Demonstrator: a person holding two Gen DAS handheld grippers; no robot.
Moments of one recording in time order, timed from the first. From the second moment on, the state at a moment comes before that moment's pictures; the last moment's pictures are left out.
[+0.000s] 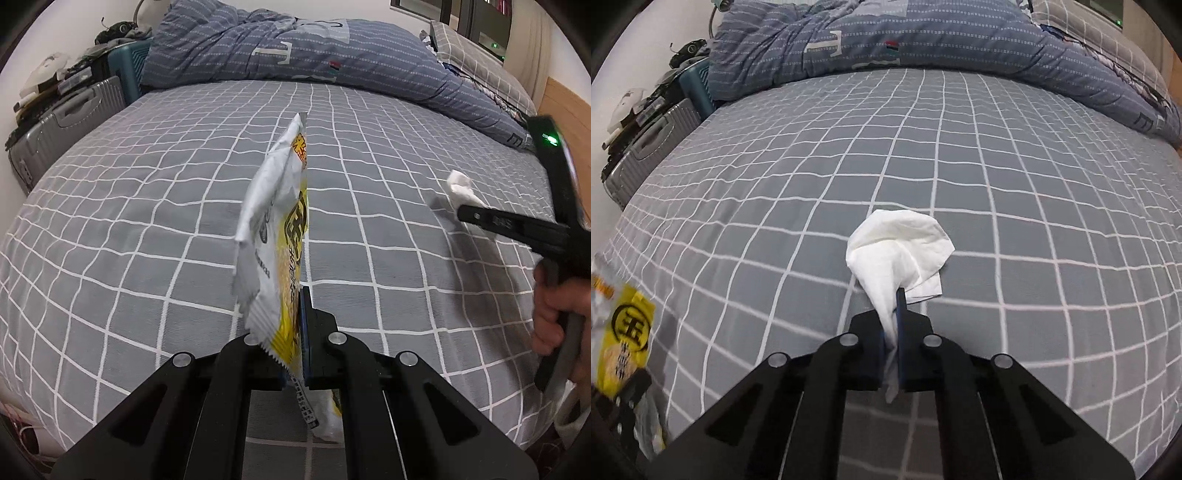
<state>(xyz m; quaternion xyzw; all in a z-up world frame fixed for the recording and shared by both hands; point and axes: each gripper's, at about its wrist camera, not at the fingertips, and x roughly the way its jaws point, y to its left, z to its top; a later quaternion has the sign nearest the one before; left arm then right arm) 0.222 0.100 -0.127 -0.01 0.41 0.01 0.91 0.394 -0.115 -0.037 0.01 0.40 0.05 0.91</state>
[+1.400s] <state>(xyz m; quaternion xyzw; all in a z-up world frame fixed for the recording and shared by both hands) 0.076 -0.012 -0.100 0.01 0.40 -0.06 0.92 0.107 -0.200 -0.005 0.01 0.35 0.08 0.93</state>
